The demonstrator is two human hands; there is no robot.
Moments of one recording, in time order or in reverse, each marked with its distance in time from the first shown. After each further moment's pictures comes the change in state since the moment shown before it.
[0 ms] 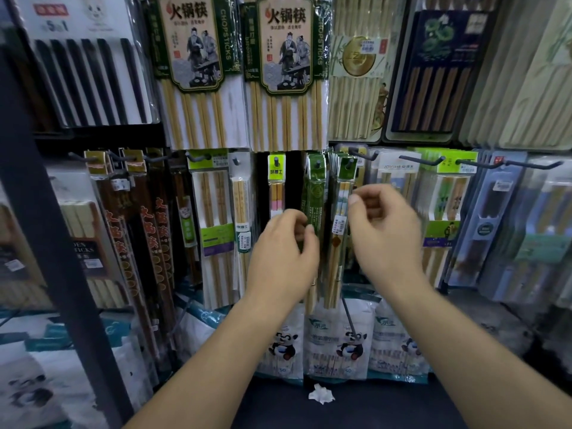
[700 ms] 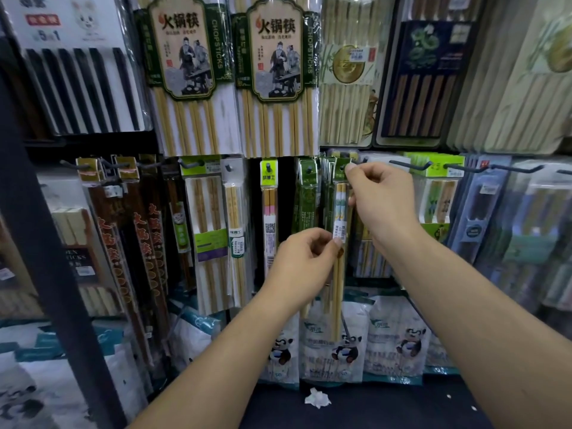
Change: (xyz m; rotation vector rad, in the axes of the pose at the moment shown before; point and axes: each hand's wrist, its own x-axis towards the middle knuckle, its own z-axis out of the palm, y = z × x) left_hand 0.003 0.013 0.023 -0.396 -0.318 -0.211; right_hand 0.057 -0.007 0.003 0.143 0.018 0.205
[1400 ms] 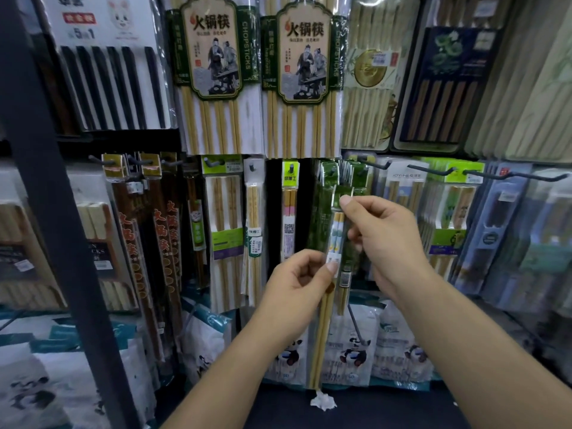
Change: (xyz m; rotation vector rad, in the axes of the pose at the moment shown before) left_hand -0.044 -0.021 -0.028 -0.293 -0.025 0.002; right_hand -0.054 -0.003 0.010 0.239 -0.185 0.148
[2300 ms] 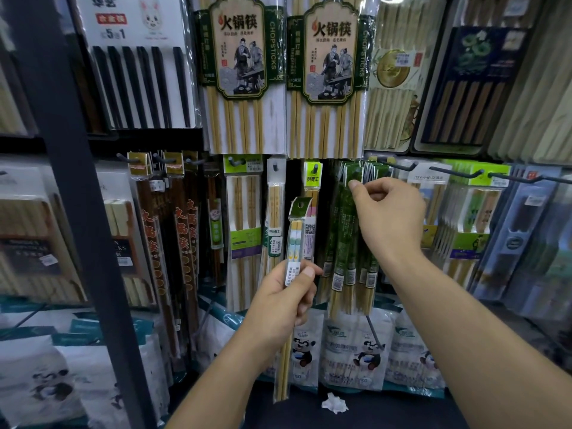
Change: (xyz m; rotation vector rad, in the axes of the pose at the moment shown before) left_hand -0.020 -0.008 -0.041 -0.199 0.035 -0.164; right_hand 0.031 0.002 0.030 -0.629 0.310 -0.191
